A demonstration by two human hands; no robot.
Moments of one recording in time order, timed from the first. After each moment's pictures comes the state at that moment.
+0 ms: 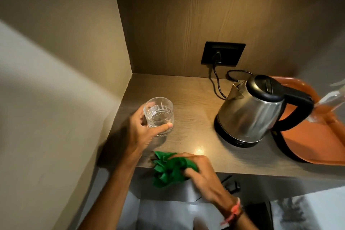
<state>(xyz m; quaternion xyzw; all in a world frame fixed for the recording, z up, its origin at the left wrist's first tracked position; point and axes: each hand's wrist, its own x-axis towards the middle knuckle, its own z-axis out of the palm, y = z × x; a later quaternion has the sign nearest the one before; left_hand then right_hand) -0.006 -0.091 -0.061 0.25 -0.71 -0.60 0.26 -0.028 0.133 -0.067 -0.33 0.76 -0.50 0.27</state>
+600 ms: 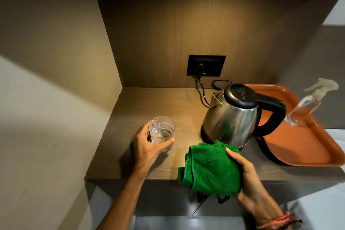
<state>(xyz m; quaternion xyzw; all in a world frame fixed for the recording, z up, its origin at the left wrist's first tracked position) -0.030 -0.037 -0.079 0.31 -0.74 -0.55 0.24 -0.085 0.227 -0.046 0.11 0.49 -0.78 0.36</state>
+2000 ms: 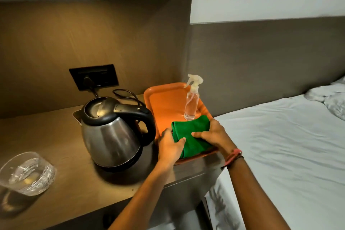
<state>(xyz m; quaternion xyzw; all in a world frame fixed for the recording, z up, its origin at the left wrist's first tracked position) -0.217 0.305 -0.043 0.21 -0.77 -0.60 0.02 -0.283 0.457 -0.024 0.02 0.88 -0.46 0.14</state>
